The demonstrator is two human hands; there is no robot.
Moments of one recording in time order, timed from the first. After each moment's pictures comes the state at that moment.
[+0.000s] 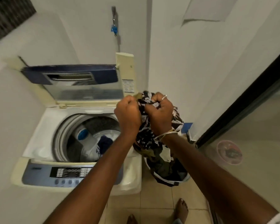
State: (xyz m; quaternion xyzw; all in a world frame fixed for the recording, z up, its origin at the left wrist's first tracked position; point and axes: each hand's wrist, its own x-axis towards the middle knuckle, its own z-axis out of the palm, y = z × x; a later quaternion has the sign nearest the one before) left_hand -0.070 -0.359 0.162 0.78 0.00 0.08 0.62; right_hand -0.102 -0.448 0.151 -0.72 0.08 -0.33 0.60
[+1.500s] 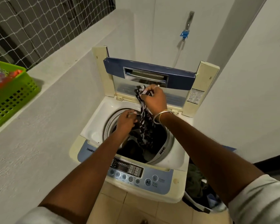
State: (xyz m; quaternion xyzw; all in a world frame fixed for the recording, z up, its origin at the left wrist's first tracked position) left_hand 0.045 -0.119 0.045 0.74 0.17 -0.08 0.65; right_hand 0.075 -0.254 0.125 -0.82 0.04 -0.09 0.56
